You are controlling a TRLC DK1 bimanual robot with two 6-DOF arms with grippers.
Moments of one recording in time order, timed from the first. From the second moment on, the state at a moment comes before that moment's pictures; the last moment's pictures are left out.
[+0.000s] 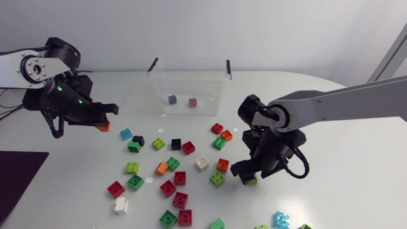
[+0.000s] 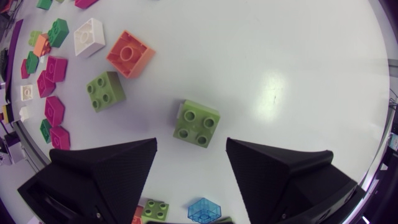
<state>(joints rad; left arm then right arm) -0.04 1.57 1.13 -0.70 0.00 -0.09 0.50 1.78 1.00 -0.79 -0.05 0.18</state>
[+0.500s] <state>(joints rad) -0.12 1.53 1.24 -0.69 0.00 -0.09 0.48 1.84 1.02 -0.71 -0.05 0.20</state>
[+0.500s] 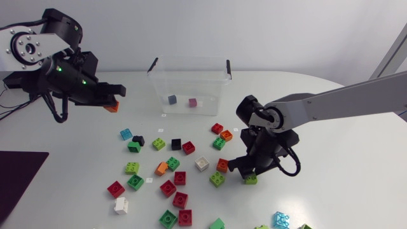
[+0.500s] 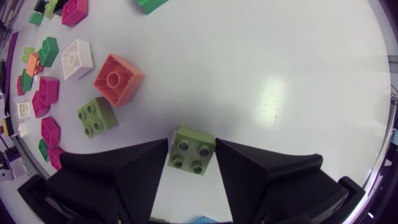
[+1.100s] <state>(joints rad) -0.22 1.69 1.45 -0.52 0.05 -0.11 0.49 1.73 1.02 -0.74 -0.01 0.16</state>
